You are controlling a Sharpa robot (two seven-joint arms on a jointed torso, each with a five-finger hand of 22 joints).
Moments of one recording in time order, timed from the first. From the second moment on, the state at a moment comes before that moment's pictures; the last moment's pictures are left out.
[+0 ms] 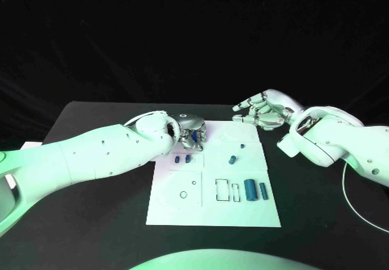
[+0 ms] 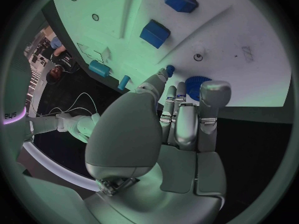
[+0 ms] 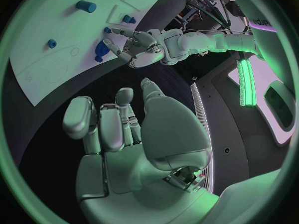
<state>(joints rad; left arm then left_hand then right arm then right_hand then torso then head) 1.21 -0.56 -0.06 1.28 -1.58 -0.09 -0.08 1.45 -0.16 0.26 0.11 0.13 1.03 0.13 0.17 0.11 1.11 0.07 0.23 0.07 1.47 -0.02 1.30 1.13 0.14 1.47 0.08 0.89 1.05 1.24 -0.90 0.00 1.60 -0.94 -0.31 0.04 1.28 -0.02 -0.01 0.16 0.33 0.92 0.16 0.07 0.07 1.18 0.07 0.90 0.91 1.47 -0.01 1.32 1.18 0.10 1.27 0.10 1.33 1.05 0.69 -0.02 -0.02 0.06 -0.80</state>
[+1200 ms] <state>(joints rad) 1.20 -0.53 -0.05 1.27 -1.62 -0.03 -0.11 1.46 -0.16 0.34 0.10 0.13 1.07 0.12 0.14 0.10 1.18 0.06 0.16 0.07 1.47 -0.03 1.30 1.09 0.12 1.46 0.07 0.95 1.11 1.24 -0.90 0.00 1.60 -0.94 -0.31 0.04 1.28 -0.01 -0.01 0.16 0.33 0.92 0.16 0.07 0.07 1.18 0.07 0.90 0.91 1.47 -0.01 1.32 1.18 0.10 1.27 0.10 1.33 1.05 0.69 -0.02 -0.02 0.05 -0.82</state>
